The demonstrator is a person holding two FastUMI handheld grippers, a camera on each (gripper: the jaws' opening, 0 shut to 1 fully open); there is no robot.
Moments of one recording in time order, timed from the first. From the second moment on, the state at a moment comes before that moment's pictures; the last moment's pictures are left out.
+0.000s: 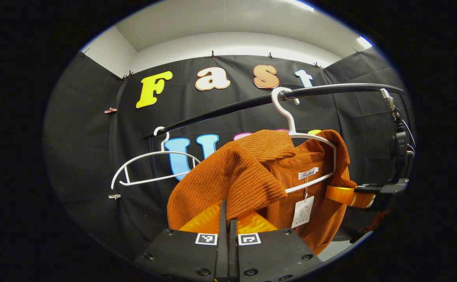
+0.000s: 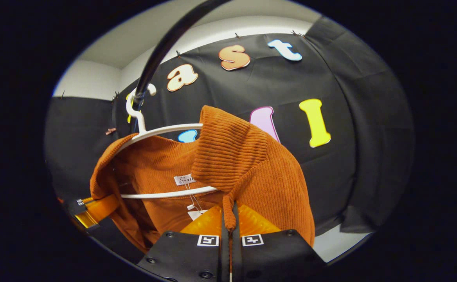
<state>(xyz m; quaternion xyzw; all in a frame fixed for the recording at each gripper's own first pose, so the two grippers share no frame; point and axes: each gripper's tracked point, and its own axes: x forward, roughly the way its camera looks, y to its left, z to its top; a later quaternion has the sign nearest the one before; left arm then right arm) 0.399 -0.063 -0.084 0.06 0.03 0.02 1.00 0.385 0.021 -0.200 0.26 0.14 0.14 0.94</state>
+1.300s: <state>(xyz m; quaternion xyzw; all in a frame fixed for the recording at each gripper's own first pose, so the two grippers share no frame) 0.422 -0.052 -0.066 0.03 0.09 0.00 1.00 0.477 -0.105 -0.172 0.34 0.11 0.11 0.93</state>
